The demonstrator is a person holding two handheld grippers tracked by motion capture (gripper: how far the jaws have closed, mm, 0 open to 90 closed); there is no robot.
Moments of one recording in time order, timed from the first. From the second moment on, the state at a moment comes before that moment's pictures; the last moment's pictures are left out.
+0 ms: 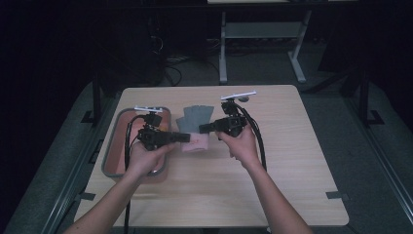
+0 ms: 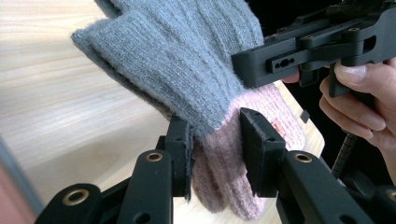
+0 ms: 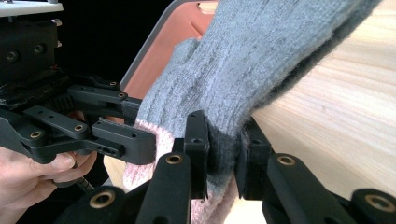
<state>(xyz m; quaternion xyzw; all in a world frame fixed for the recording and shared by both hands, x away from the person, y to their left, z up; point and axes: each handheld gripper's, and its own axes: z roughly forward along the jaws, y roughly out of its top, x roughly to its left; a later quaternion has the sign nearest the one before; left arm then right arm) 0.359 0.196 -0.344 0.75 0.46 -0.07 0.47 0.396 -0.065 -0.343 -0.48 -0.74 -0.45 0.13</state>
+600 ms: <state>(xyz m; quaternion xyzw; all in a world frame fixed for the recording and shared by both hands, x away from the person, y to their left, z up) 0.358 0.238 -0.334 0.74 0.47 -0.05 0.48 0.408 -0.024 -0.334 -0.45 -0.75 -0.46 0.14</state>
